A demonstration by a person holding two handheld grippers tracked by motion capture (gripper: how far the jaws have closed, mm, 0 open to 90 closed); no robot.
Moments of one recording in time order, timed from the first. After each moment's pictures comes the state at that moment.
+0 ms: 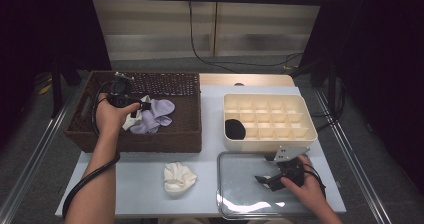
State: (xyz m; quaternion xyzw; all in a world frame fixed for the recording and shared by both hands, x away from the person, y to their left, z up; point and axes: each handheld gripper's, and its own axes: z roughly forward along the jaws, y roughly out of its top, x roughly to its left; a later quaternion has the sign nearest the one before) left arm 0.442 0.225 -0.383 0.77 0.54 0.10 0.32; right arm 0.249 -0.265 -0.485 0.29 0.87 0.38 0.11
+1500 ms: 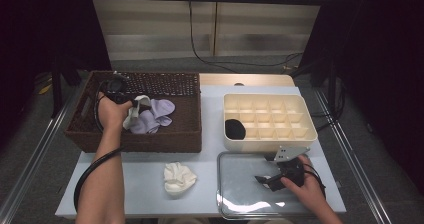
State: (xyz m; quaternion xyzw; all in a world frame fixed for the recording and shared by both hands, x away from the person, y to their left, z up) left arm 0.468 0.245 -0.401 0.76 0.57 0.12 0.28; right arm 0.249 -0.265 -0.485 0.29 0.87 0.38 0.11
